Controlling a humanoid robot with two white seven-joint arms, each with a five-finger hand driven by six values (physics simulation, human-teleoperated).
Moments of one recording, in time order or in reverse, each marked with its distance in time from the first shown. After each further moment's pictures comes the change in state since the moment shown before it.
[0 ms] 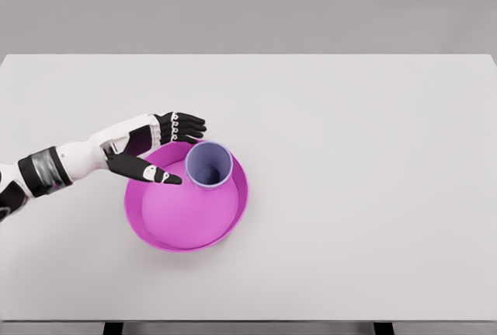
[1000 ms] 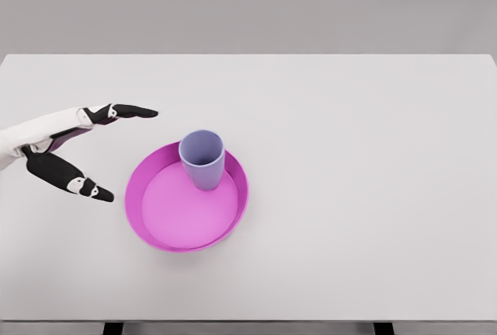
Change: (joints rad) left arm 0.048 0.211 0.141 -0.019 -0.102 -0.484 -0.173; right arm 0.000 0.000 0.000 0.000 0.000 0.000 0.000
